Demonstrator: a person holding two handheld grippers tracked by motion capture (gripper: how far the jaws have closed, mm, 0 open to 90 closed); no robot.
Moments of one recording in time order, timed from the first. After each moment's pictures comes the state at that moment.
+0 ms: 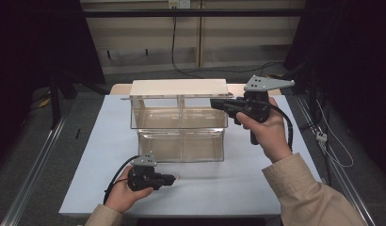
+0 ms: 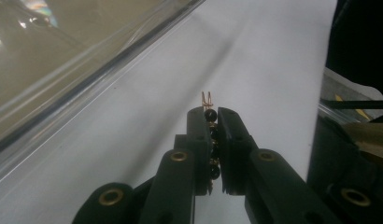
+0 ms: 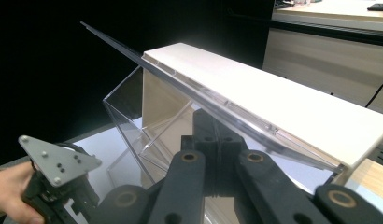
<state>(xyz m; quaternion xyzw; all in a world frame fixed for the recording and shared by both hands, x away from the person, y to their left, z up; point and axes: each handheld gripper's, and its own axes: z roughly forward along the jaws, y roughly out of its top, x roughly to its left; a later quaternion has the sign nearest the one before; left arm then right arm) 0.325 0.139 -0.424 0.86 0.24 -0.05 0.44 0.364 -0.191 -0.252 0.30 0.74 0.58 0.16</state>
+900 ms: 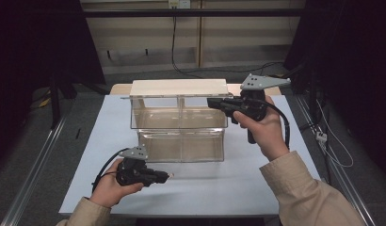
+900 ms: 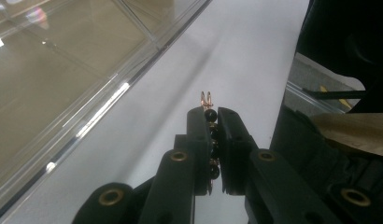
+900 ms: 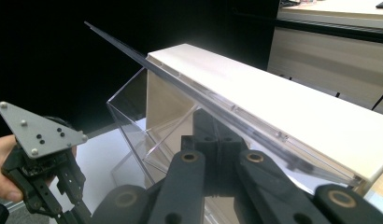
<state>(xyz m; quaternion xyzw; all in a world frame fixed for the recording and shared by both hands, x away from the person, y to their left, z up) 0.327 0.154 -0.382 0.87 0.23 -0.07 0.43 0.368 -0.185 -0.250 0.29 0.75 0.58 0.15</state>
